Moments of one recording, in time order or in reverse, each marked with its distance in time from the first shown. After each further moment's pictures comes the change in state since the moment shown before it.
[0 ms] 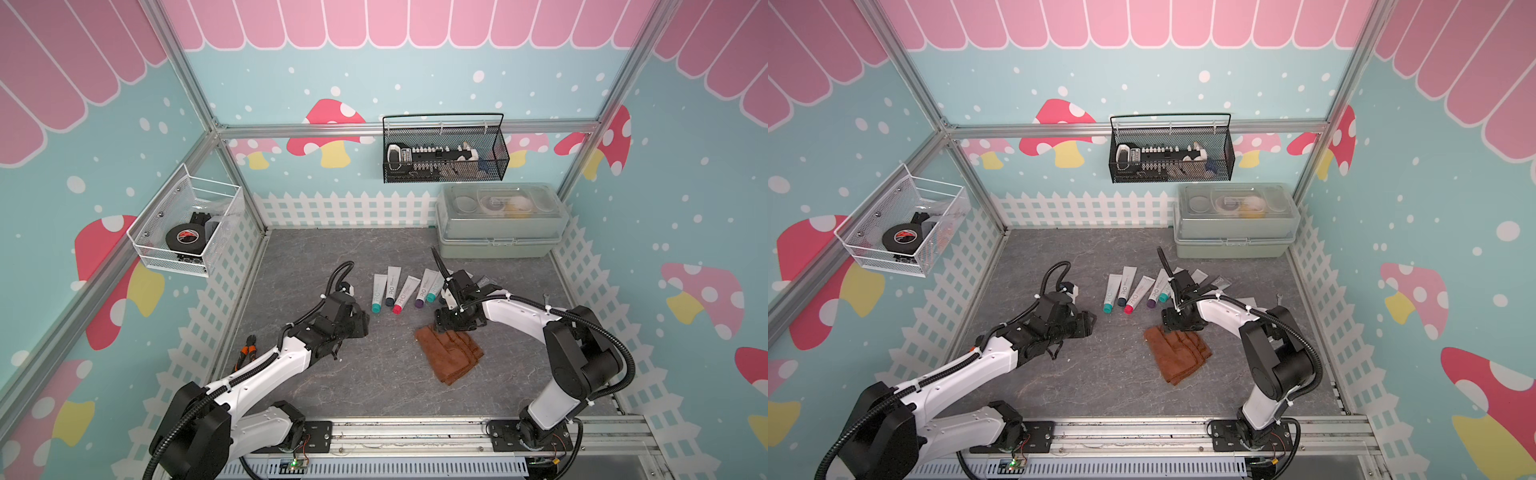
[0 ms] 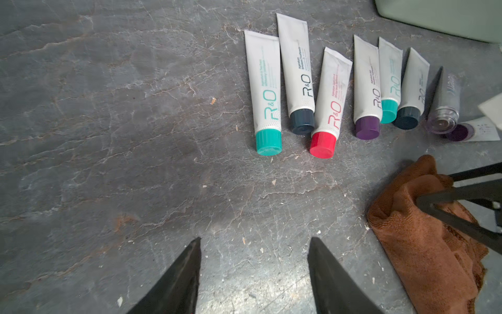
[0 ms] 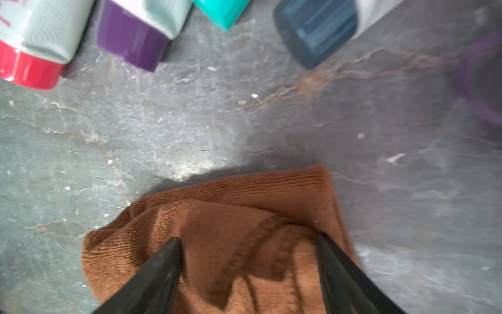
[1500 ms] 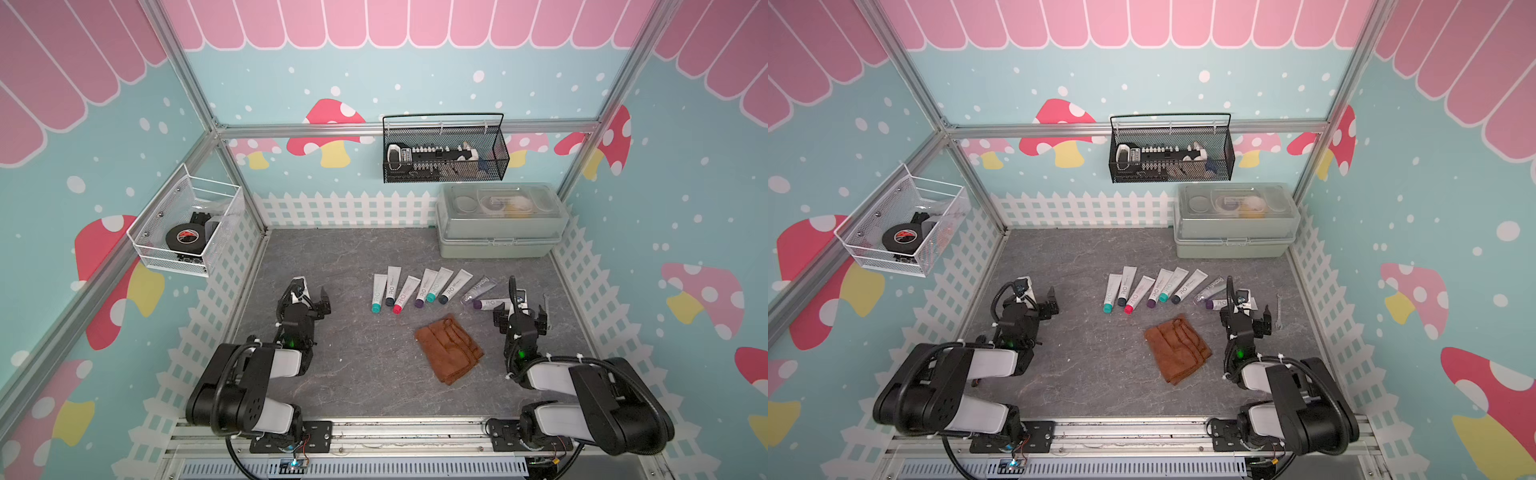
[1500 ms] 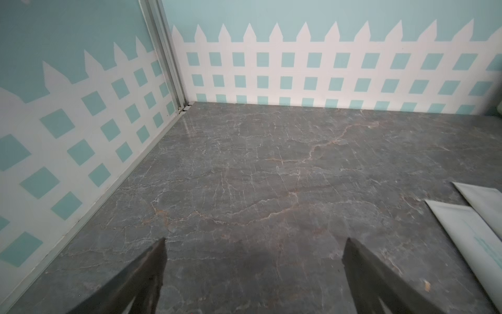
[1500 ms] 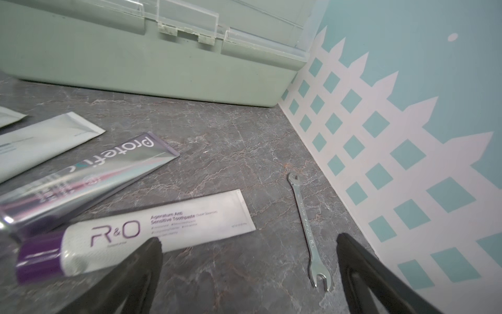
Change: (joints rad) left arm 0.457 0.358 -0.378 1.311 -0.172 0.477; right arm -0.327 -0.245 -0.826 1.519 0.706 -0.480
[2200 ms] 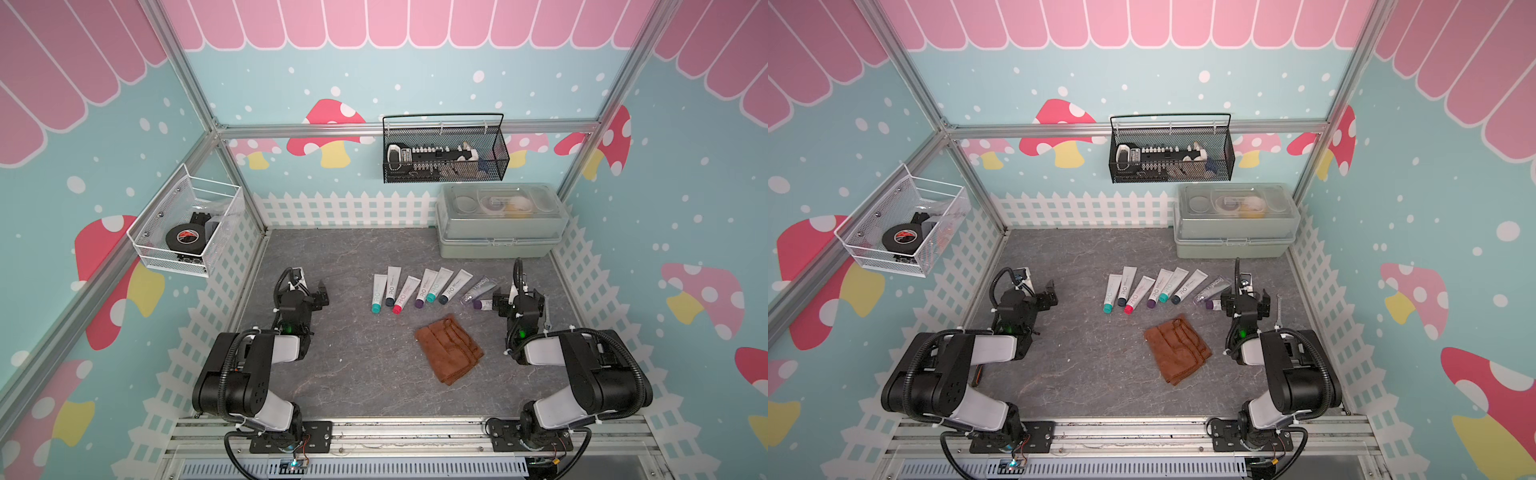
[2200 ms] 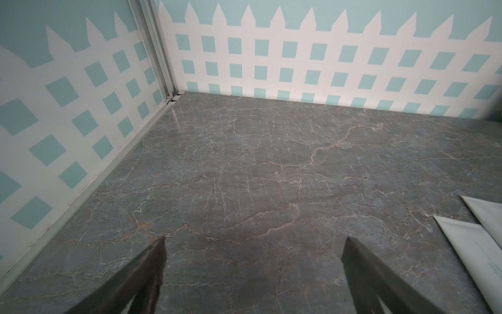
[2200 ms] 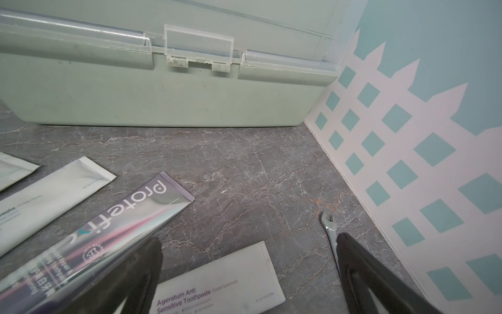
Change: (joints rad) left arm 0.058 0.013 0.132 -0.159 0.100 -0.032; right arm -0.097 0.122 0.160 -0.022 -0.191 0.032
